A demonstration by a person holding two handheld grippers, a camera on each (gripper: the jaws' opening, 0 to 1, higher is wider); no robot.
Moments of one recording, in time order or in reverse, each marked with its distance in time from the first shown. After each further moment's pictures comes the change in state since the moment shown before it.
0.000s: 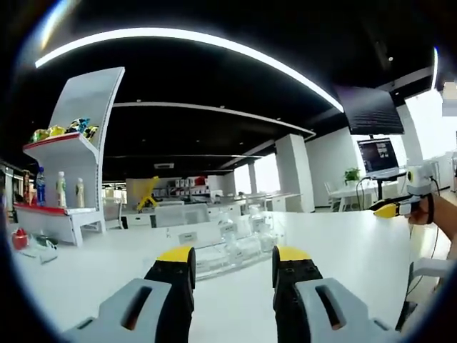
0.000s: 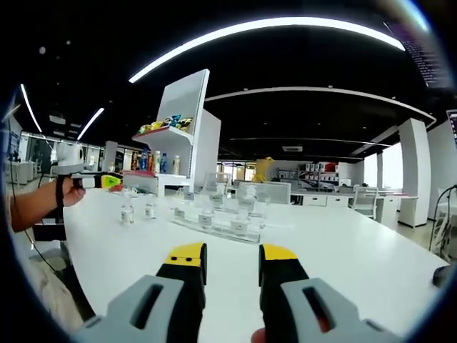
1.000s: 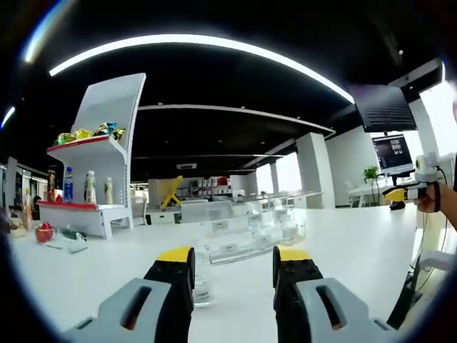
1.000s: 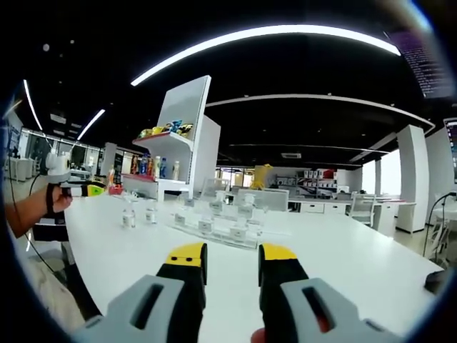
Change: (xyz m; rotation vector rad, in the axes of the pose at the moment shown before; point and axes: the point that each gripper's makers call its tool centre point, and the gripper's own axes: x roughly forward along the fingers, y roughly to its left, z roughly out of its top) left arm -0.067 0.037 -0.009 0.003 -0.012 0.147; right arm -0.019 -0.002 0.014 -0.018 -0.041 -0.023
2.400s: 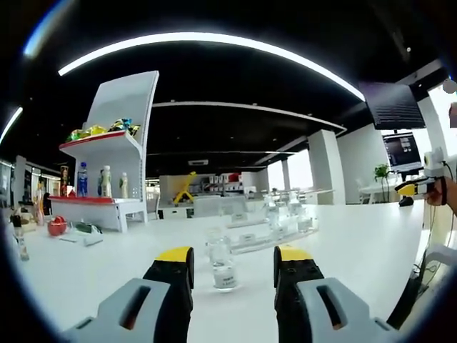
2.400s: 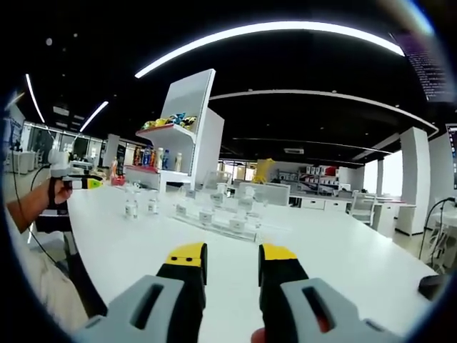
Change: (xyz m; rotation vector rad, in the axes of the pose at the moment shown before) left arm -0.019 0.031 -0.013 -0.008 0.024 0.064; right arm -0.011 -0.003 -0.006 -0.018 0.041 0.022
